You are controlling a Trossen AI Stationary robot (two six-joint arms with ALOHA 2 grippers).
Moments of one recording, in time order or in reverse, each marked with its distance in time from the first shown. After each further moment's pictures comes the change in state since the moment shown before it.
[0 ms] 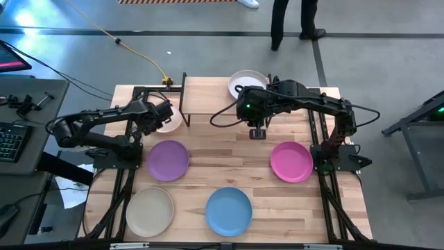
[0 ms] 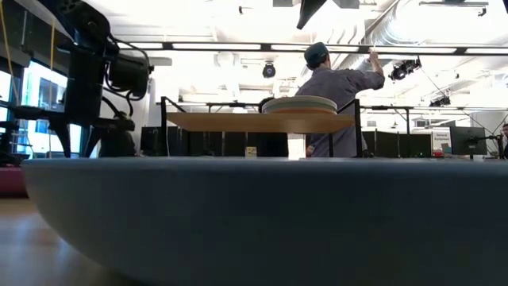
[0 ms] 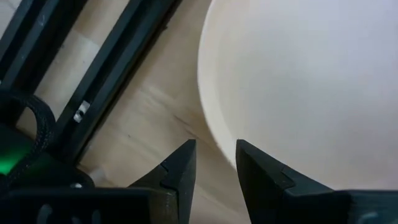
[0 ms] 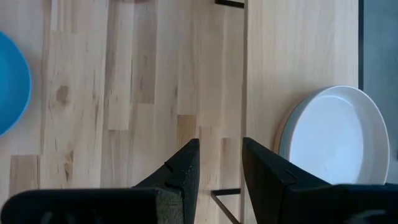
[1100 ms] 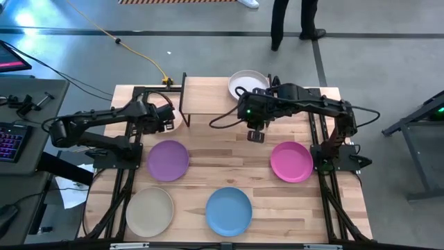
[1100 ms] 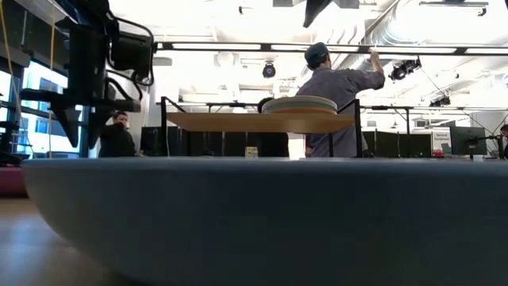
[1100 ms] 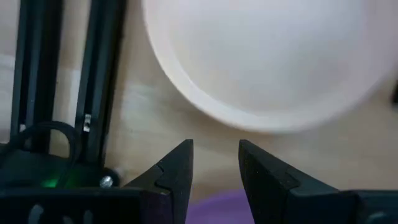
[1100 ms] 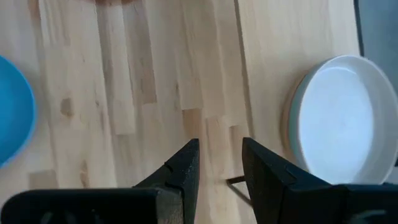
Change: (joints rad) left arm -0.137 -0.051 0.089 -0.118 0.001 0.247; right arm 0.037 0.000 0.000 -0.037 0.051 0.185
